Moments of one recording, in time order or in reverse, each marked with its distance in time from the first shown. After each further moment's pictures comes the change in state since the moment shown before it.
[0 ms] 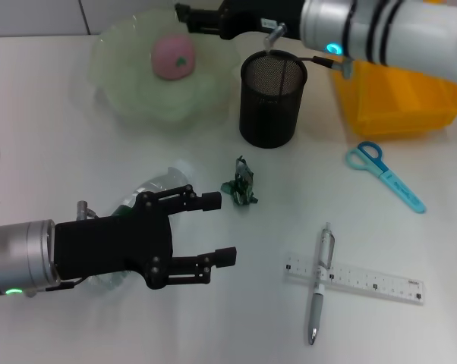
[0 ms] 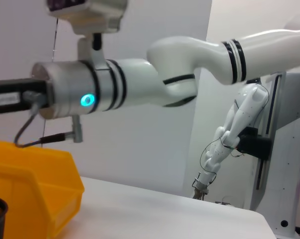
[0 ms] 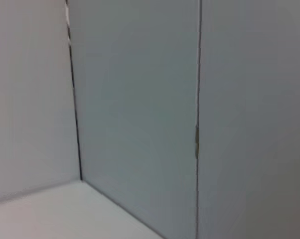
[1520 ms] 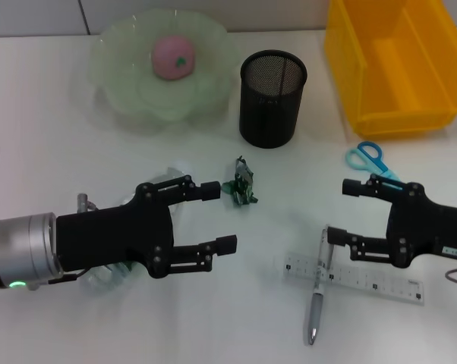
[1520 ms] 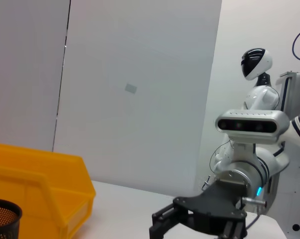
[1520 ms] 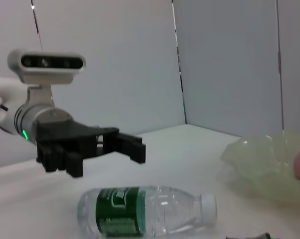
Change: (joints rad) left arm -0.006 -0.001 -0.003 -0.007 -0.023 -0.021 0.007; right arm -0.553 -0.079 0.399 0.024 -0.465 -0.804 -0.285
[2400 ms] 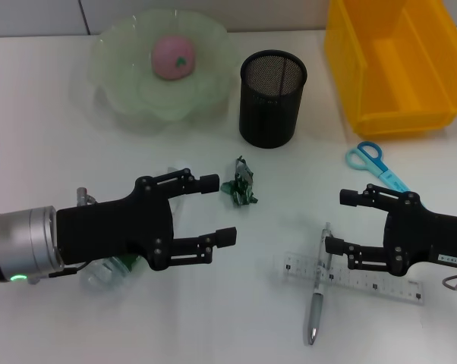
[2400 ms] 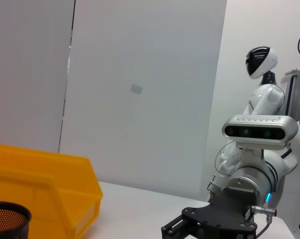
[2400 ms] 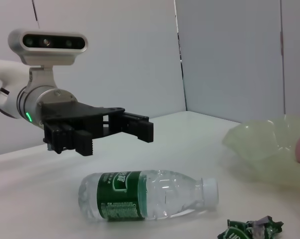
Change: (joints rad) left arm -0.010 0.000 -0.009 0.004 -0.002 -0.014 -0.004; right arm 0.004 0.001 -0.006 0.011 -0.019 0.022 -0.004
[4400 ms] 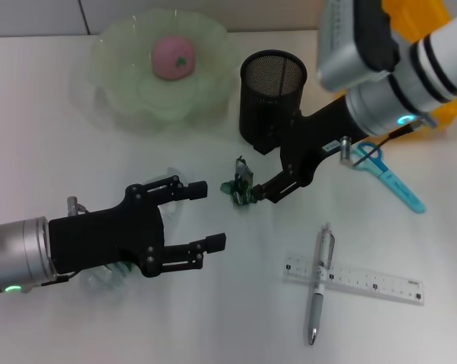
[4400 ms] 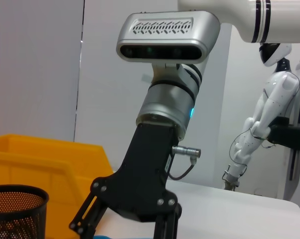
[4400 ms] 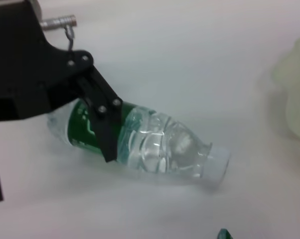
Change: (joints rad) left arm 0.033 0.003 0.000 -0.002 0.000 -0.030 0.051; right arm 0.514 0.072 -0.235 -0.377 -0.630 0.171 0.801
